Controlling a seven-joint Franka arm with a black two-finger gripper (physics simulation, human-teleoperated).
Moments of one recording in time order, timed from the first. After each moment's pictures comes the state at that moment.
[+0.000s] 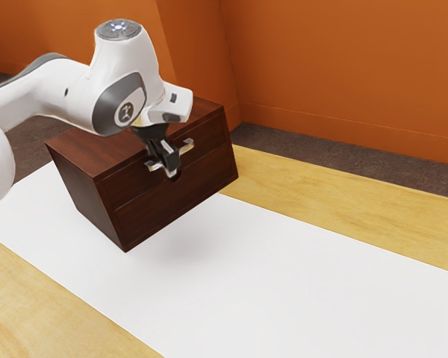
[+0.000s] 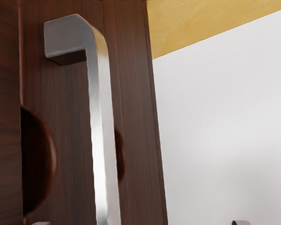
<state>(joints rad) 0.08 0.23 0.12 -1.48 0.24 1.97 0.42</state>
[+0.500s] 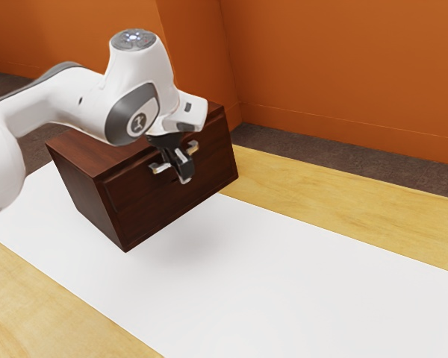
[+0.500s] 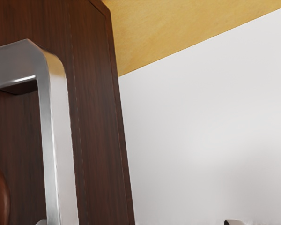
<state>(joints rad) 0.09 0.23 0.07 -1.52 0.24 2.01 0.41</state>
